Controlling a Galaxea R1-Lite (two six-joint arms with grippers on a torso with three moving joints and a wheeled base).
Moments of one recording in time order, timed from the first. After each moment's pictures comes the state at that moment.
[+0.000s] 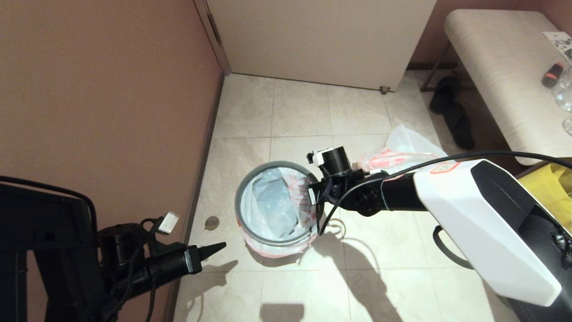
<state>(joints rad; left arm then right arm) 0.01 2.17 -0.25 -1.52 -0.73 -0.34 0.62 2.45 -1.91 -0.03 -0.32 0.09</state>
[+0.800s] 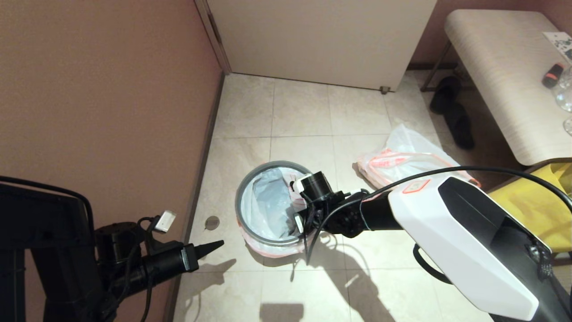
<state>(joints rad) 0.03 2.18 -0.26 -1.52 -0.76 -0.34 0.70 2.52 -1.89 0.05 -0.32 0.10</state>
